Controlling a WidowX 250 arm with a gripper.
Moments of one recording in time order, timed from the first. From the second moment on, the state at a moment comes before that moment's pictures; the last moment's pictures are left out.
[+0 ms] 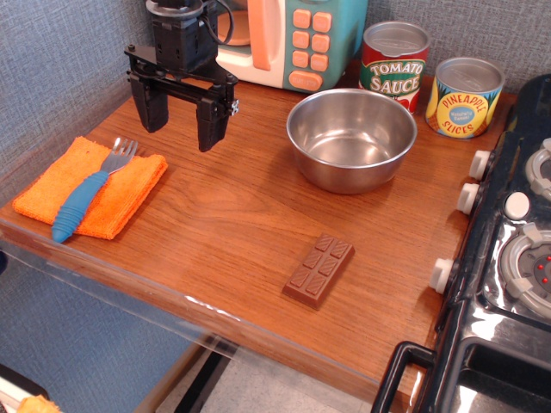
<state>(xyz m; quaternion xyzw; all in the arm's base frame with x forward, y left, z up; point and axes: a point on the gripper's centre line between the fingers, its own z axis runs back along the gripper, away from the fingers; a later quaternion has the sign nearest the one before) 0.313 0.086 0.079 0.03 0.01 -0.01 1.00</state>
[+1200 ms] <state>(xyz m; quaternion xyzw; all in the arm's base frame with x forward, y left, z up) 0.266 -0.044 0.052 0.02 0.00 -0.13 0.99</state>
